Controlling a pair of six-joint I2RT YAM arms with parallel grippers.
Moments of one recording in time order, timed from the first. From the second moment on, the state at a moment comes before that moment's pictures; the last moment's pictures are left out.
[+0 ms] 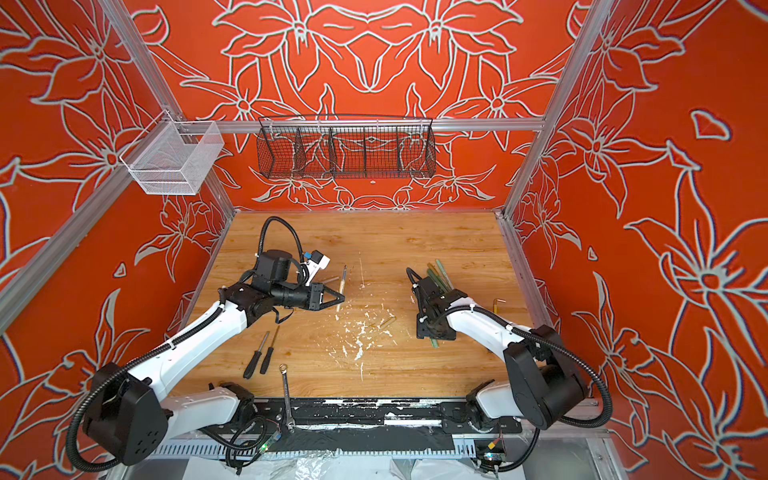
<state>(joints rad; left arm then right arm) -0.36 1.21 0.87 -0.37 0.81 -0.42 0.48 1.37 0.73 -0.77 0.11 0.58</state>
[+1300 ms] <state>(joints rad) -0.39 1.24 0.86 -0.31 0.82 -0.45 0.42 1.35 0.67 -0.65 -0.03 0.53</state>
